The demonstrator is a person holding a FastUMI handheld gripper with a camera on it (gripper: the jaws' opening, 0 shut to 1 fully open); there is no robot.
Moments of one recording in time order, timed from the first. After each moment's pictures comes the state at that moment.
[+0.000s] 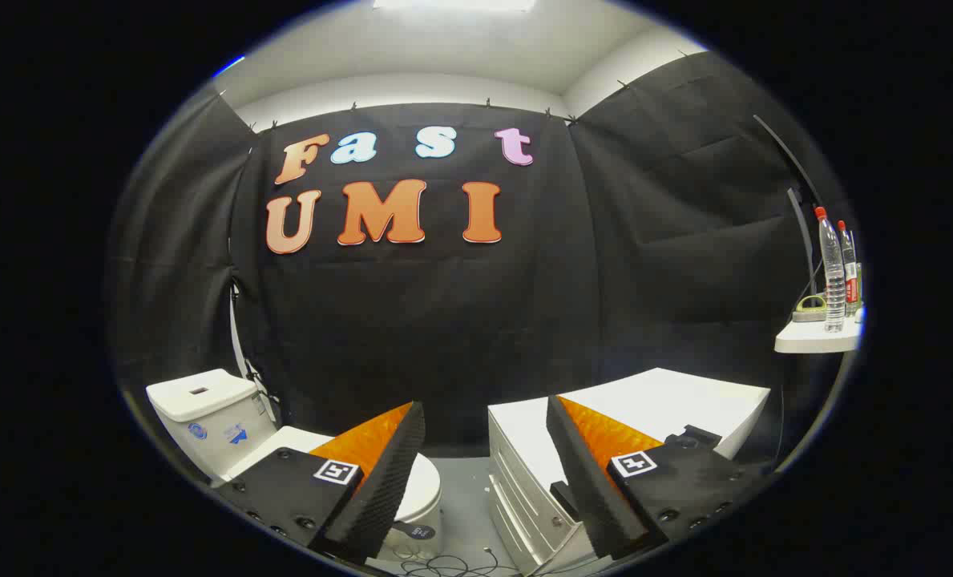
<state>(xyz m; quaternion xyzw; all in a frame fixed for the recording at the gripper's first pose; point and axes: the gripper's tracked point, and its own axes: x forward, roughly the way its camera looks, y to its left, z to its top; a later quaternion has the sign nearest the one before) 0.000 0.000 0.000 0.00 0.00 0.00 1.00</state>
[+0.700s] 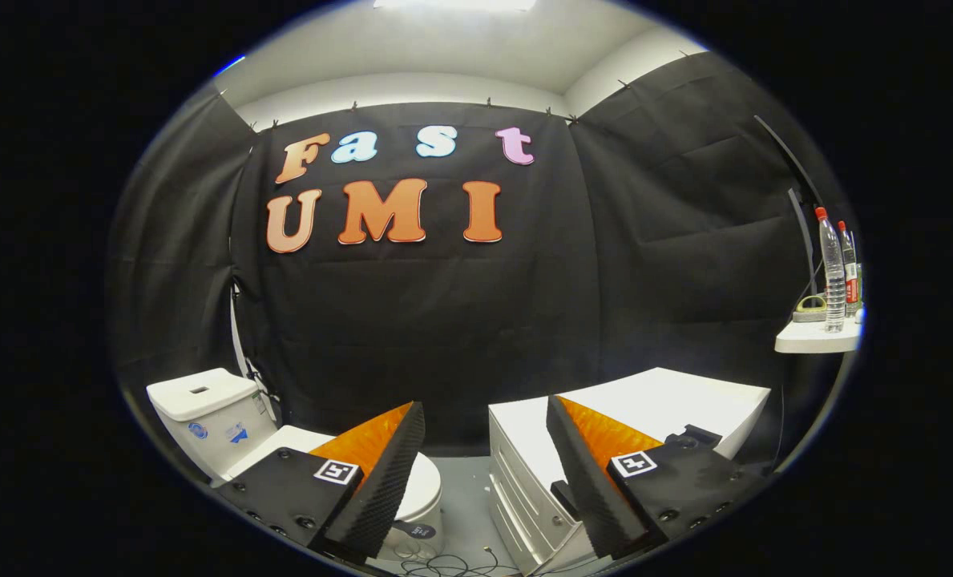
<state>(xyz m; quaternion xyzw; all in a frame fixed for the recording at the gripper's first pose) -0.001 -0.001 0.000 0.00 0.00 0.00 1.00</state>
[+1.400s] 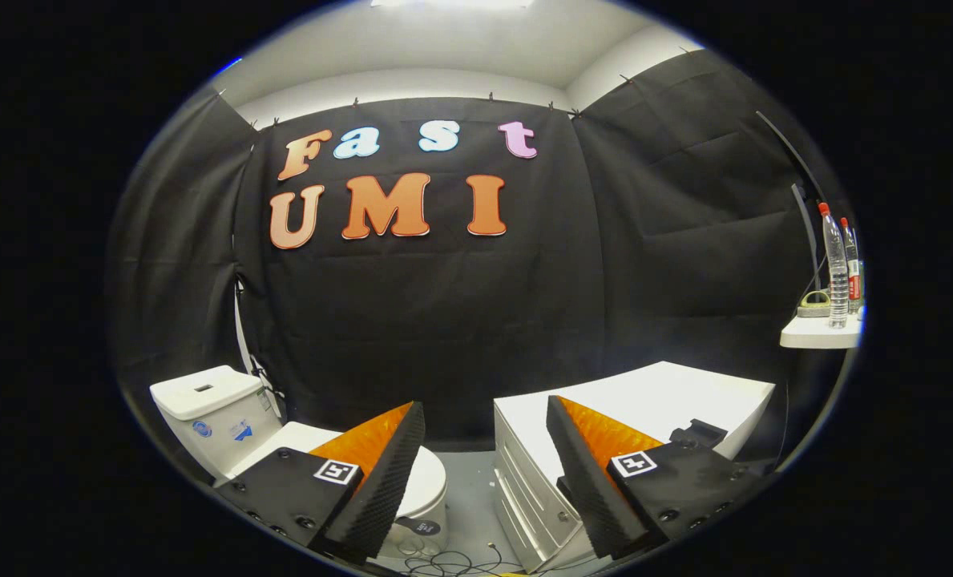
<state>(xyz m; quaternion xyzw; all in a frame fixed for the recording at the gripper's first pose) -0.004 0.004 -0.010 0.01 0.02 0.01 1.00</state>
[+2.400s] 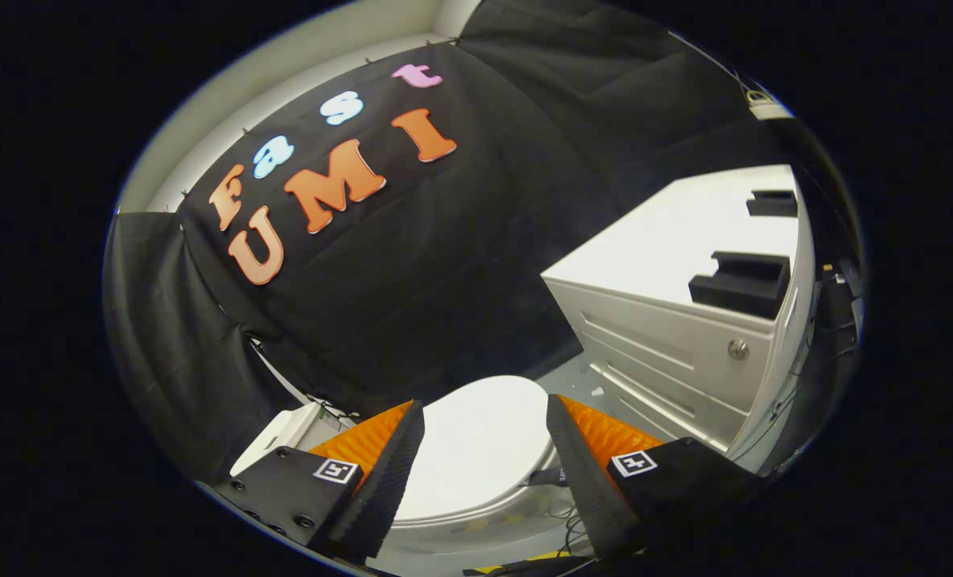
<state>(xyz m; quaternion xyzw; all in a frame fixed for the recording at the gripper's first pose) 0.001 0.092 -0.208 0.28 0.23 0.01 0.93</state>
